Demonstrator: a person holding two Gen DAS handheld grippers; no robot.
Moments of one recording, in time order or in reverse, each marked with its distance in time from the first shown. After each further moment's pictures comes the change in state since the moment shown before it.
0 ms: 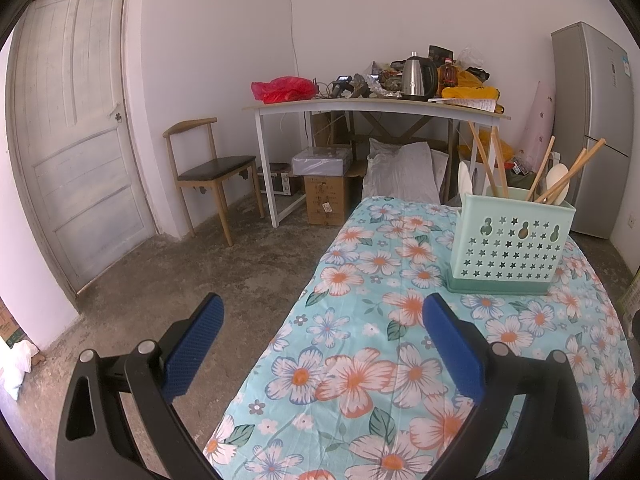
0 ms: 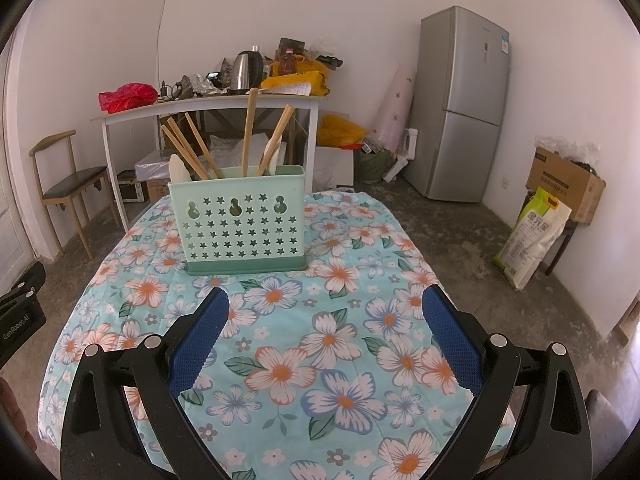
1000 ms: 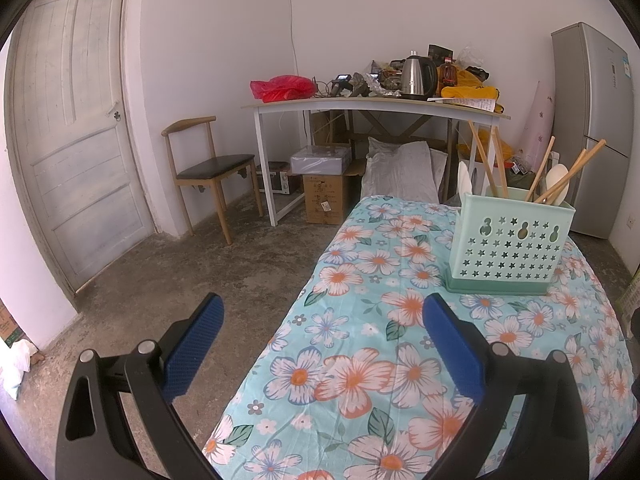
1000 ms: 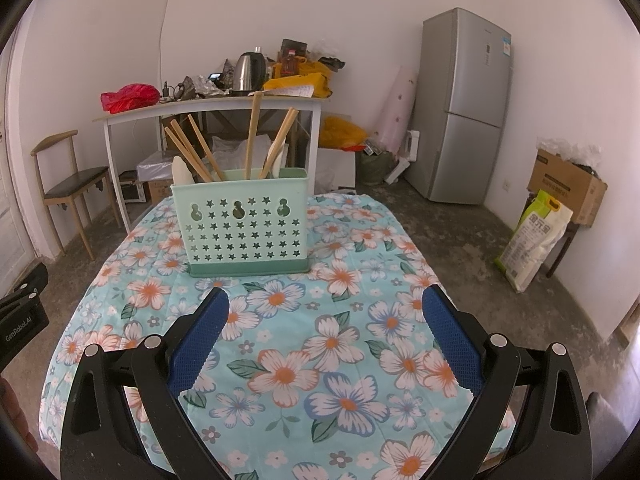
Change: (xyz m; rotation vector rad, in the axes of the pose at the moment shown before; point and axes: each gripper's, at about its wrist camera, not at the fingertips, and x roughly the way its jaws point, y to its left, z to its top) left arm 0.000 0.001 0.000 -0.002 0.002 -0.003; right arm -0.001 0.001 0.001 0.001 -0.003 -0.001
